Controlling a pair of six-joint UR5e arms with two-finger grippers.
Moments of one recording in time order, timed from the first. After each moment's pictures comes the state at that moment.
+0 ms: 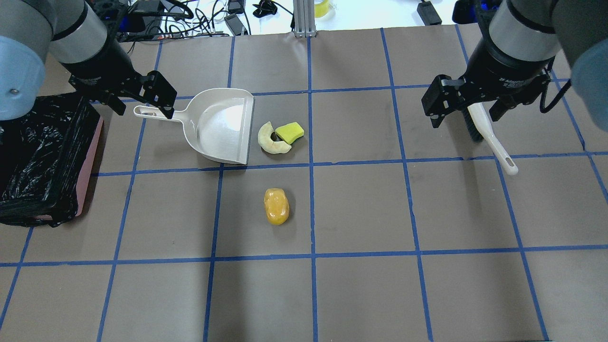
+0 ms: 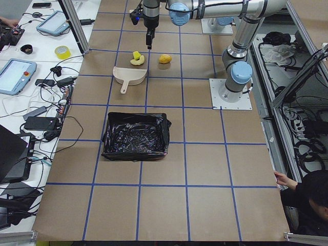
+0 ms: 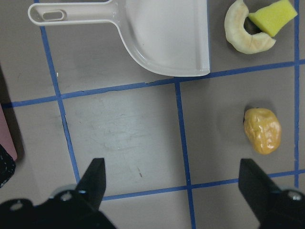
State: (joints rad) left arm -1.47 -1.58 -1.62 -1.47 1.55 0.28; right arm 1.55 -1.70 1.65 -1.57 -1.58 -0.09
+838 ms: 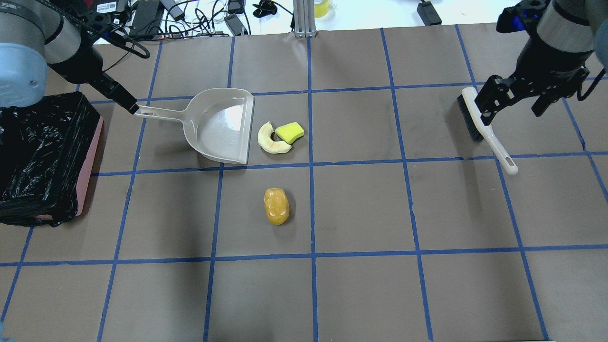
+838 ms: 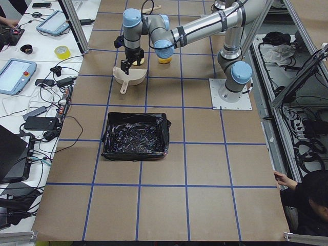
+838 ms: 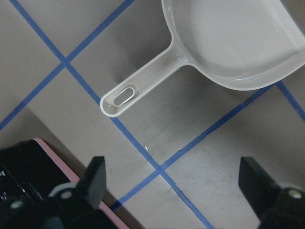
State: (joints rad) left arm -1.30 -1.83 -1.61 -1.16 1.54 1.08; right arm 1.33 -1.53 1.65 -1.61 -1.65 -0.40
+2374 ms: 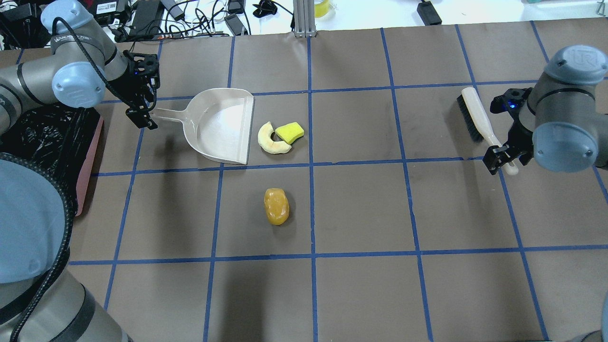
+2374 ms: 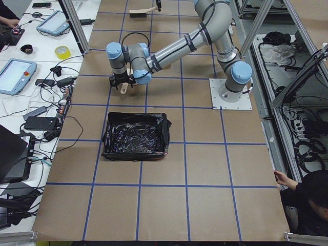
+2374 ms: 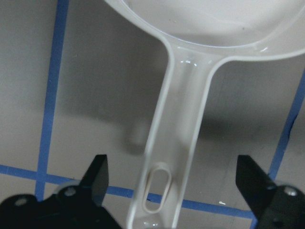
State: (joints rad) left arm -1.31 -2.11 -1.51 -1.11 1.52 1.62; right arm 1.20 -1.34 1.99 -2.19 -1.70 -0.59
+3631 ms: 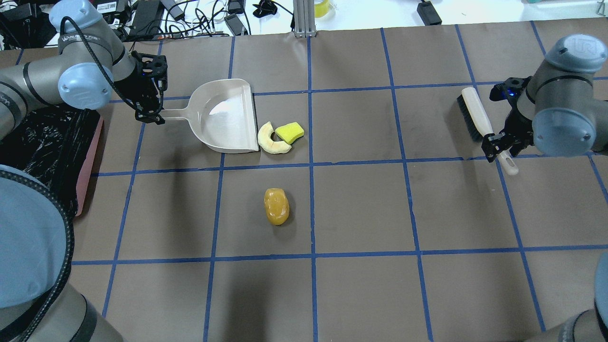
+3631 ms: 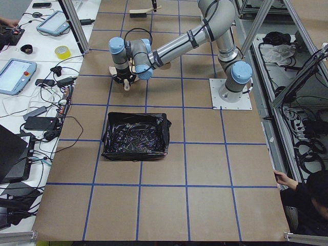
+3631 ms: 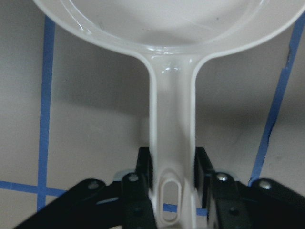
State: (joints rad) left arm -1.35 -2.06 -1.54 -1.11 1.55 1.64; right arm 1.20 -1.28 1.92 -2.18 -1.66 -0.54
